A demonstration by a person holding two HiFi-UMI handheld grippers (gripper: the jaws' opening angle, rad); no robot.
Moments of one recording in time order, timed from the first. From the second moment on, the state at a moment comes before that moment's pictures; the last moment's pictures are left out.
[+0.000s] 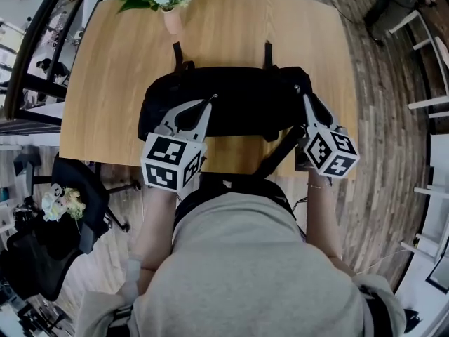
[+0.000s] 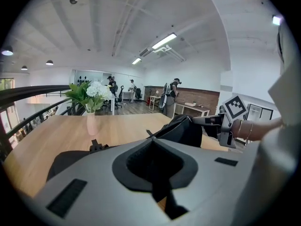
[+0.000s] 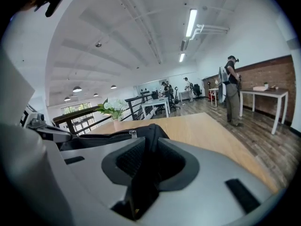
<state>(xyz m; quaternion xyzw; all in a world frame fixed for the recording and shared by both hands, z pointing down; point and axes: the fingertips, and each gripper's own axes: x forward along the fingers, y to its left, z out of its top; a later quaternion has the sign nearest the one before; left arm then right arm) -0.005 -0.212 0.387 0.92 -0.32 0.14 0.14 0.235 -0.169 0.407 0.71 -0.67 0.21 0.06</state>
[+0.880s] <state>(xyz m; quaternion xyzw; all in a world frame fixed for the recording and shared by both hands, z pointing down) -0.004 -0.206 0.386 0.92 -0.34 0.12 0.15 0.074 -0.206 0.384 0.47 -0.85 0.05 0.25</state>
